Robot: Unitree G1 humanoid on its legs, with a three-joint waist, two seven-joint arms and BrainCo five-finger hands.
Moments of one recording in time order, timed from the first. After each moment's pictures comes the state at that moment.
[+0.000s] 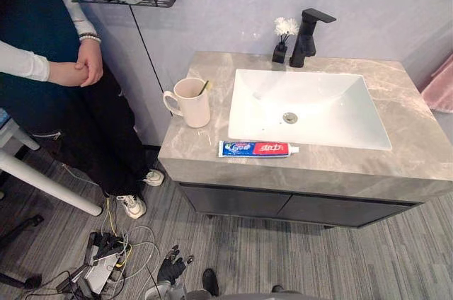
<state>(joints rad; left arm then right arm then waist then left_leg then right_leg) 0.22 0.08 -0.01 0.82 -0.26 -0.17 -0.01 0.06 -0.62 -0.51 -0.02 0.38 -0.30 -0.06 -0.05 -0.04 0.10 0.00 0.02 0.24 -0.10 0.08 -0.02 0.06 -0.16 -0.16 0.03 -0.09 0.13</state>
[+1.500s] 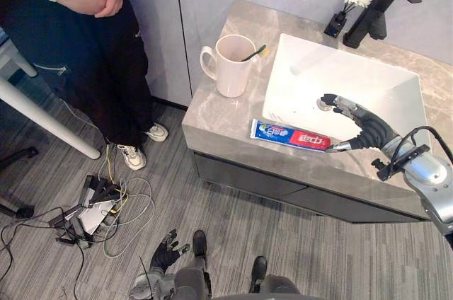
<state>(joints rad) 0.18 0.19 -0.11 0.78 -0.28 -0.23 -0.06 -0.23 -0.97 0.16 0.05 0.30 -0.27 0.22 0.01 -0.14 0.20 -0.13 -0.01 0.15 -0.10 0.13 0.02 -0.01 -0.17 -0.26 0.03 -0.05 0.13</state>
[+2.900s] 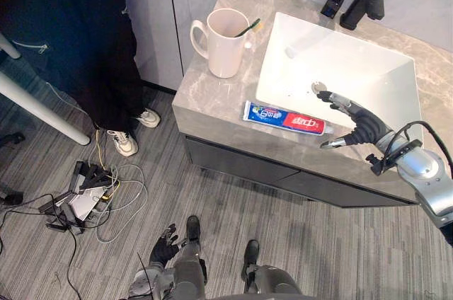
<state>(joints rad) 0.17 0.20 -0.11 0.76 -0.31 -0.23 -0.05 -0.30 -0.97 0.24 0.09 0.26 -0.26 0.18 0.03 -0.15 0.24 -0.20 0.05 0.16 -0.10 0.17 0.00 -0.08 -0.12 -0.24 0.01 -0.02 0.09</state>
